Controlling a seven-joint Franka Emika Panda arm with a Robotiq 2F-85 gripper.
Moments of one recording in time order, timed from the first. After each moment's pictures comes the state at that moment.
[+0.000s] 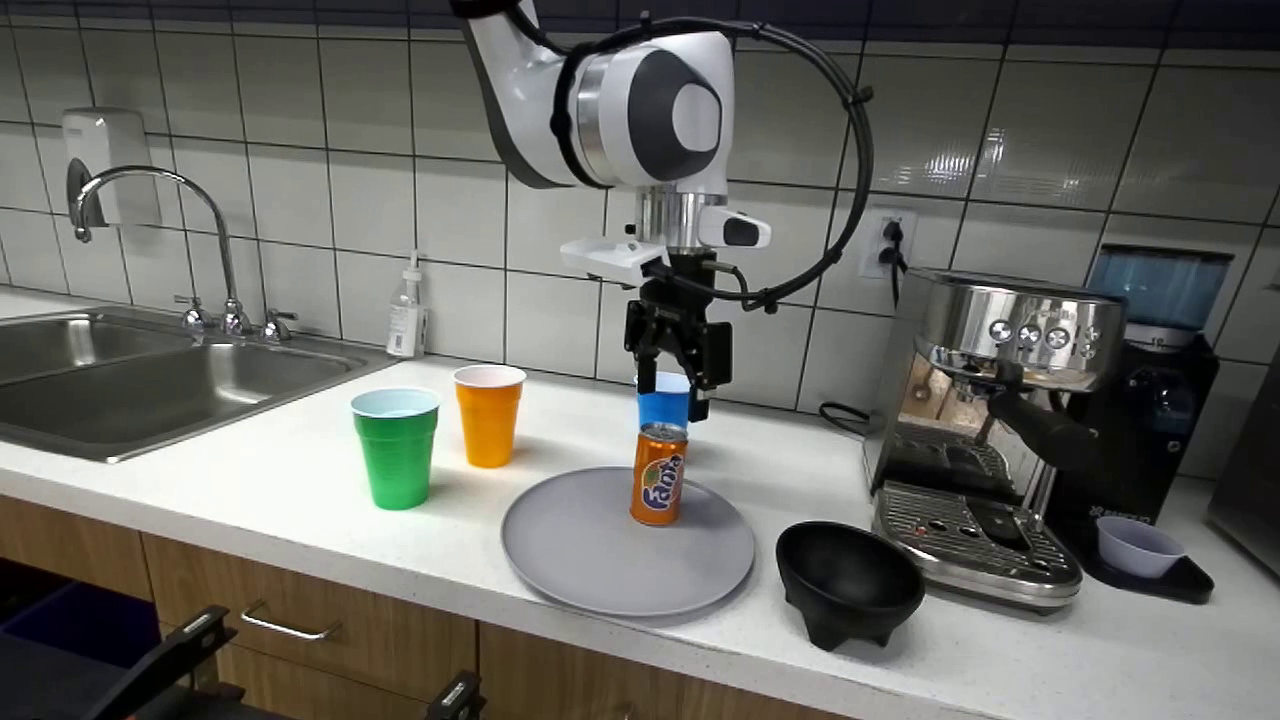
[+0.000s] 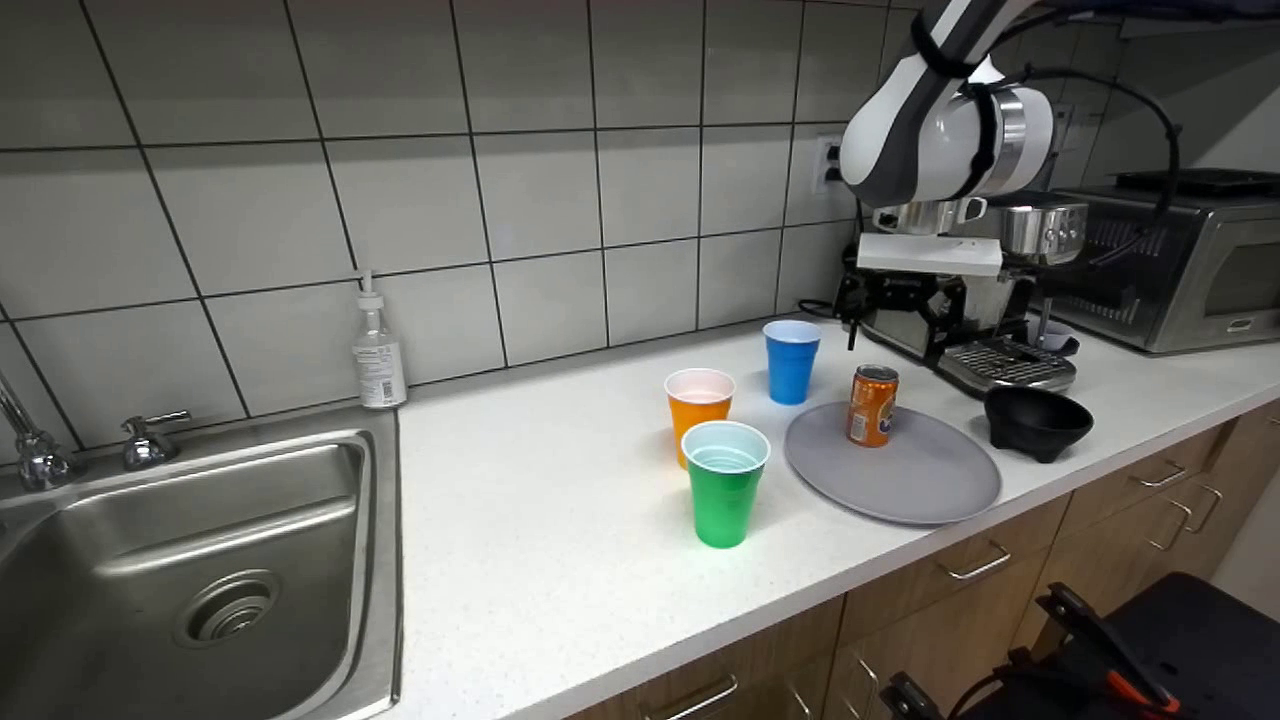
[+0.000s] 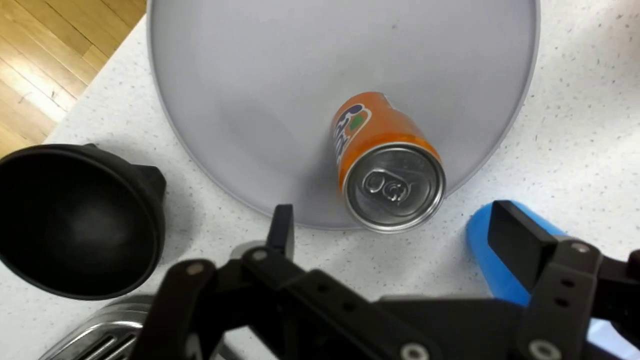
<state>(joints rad) -0.12 0.19 -0.24 -2.31 0.00 2.56 0.35</state>
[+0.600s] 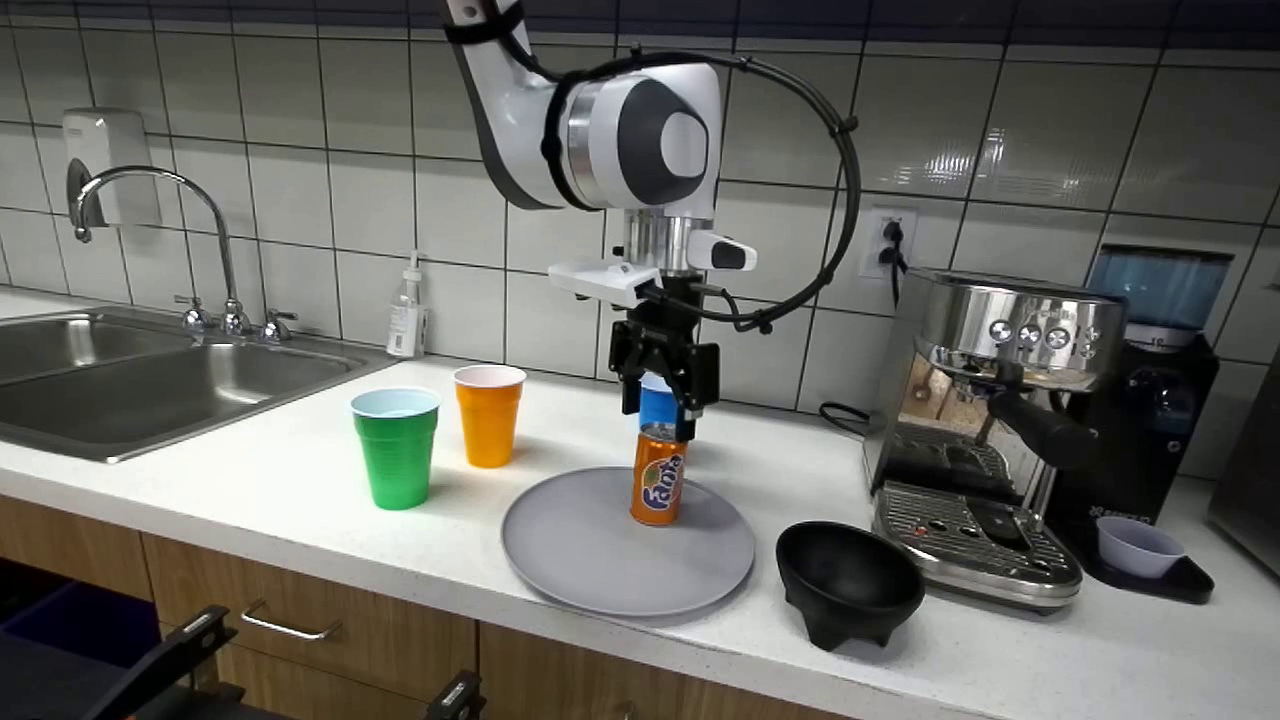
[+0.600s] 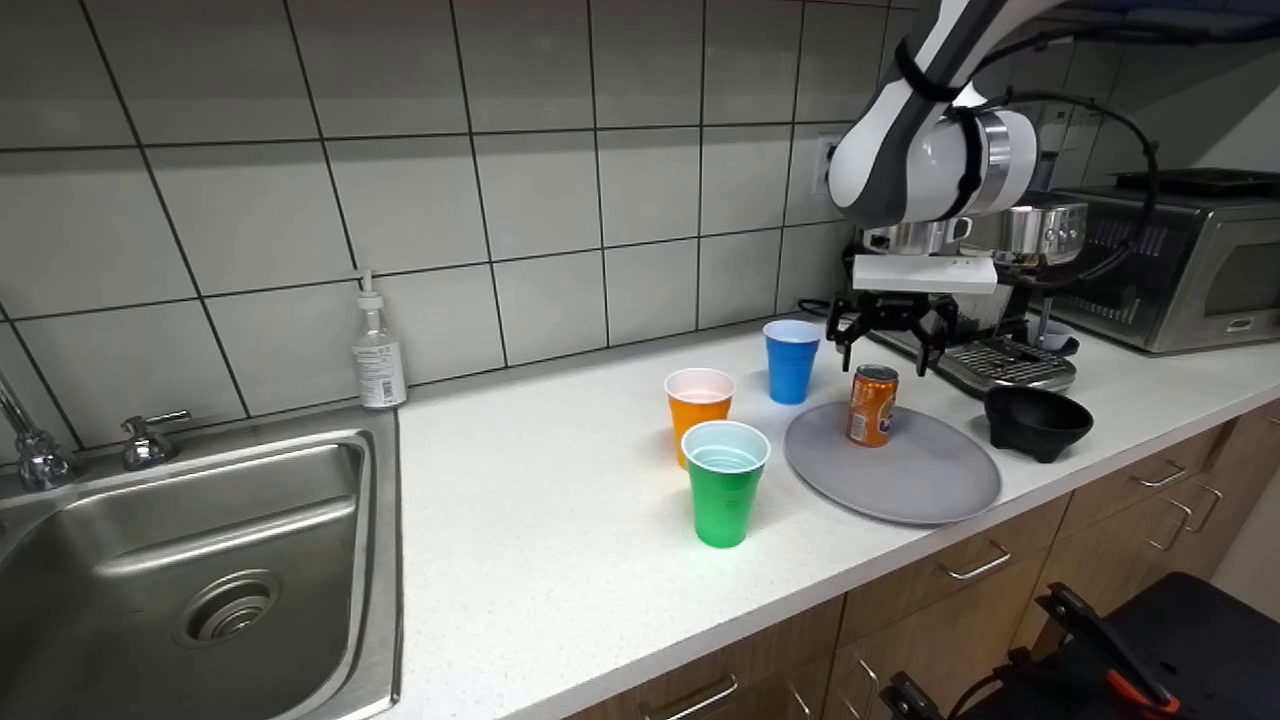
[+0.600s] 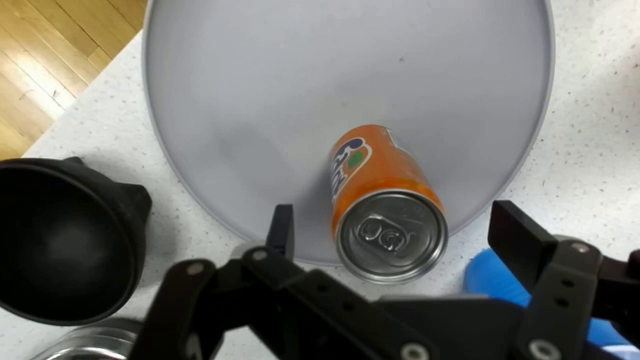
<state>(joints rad) -0.12 0.23 -0.22 -2.31 0.00 2.56 0.31</state>
